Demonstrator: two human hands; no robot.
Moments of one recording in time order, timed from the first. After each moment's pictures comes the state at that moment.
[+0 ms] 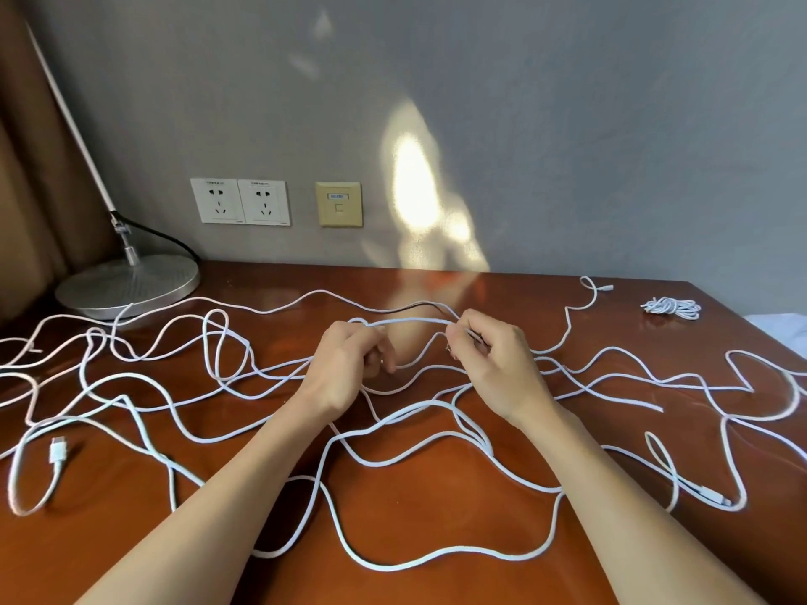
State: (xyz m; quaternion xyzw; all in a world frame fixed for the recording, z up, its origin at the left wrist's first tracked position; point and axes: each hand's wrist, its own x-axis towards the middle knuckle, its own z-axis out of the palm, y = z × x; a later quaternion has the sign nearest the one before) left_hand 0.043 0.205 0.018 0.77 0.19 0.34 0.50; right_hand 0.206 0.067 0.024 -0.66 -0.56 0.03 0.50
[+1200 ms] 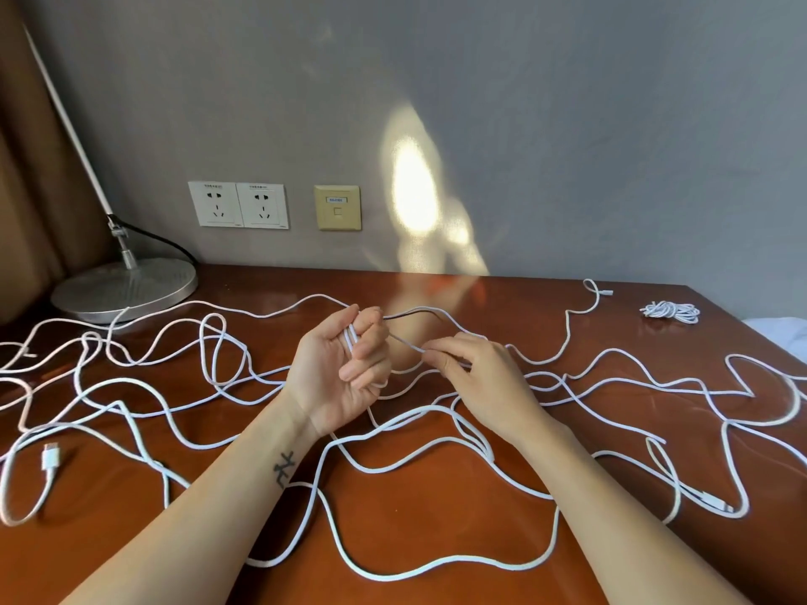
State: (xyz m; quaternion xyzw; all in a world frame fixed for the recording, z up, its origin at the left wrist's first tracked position) left_hand 0.043 0.213 0.019 0.28 -0.06 0.16 0.95; right_hand 0.214 0.078 0.001 -0.70 -0.57 0.01 0.42
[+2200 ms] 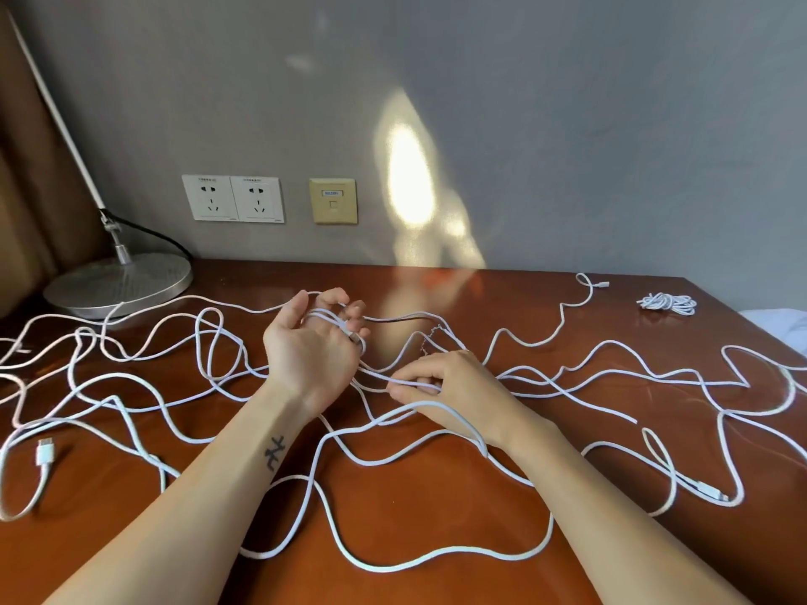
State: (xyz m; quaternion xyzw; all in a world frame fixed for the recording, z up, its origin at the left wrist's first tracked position) left_hand 0.045 0.225 0.017 0.29 0.05 0.37 0.88; right_hand 0.193 0.080 0.003 -0.68 -0.62 0.13 0.36
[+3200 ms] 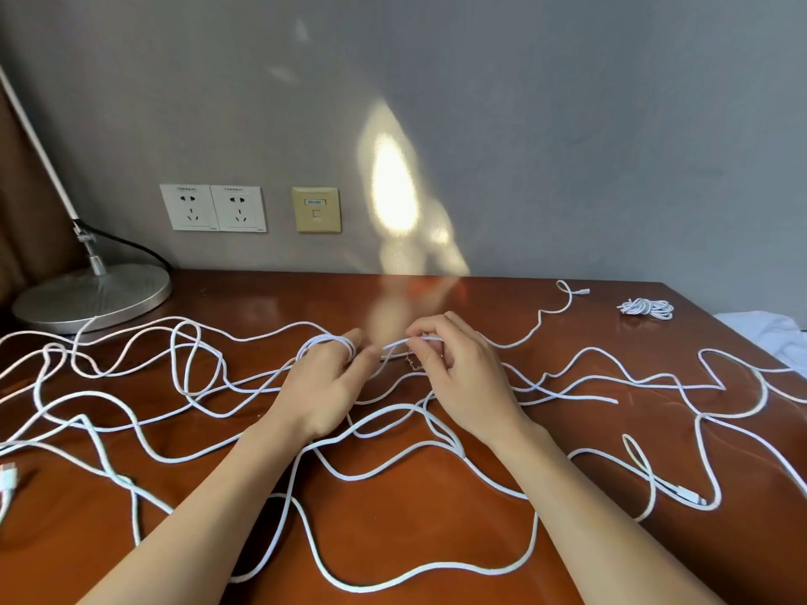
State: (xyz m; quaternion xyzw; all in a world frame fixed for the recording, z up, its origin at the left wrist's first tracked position) left_hand 0.042 0.211 0.005 0.88 0.22 0.30 0.30; right_hand 0.205 0.079 0.008 -0.67 -0.58 -0.10 0.45
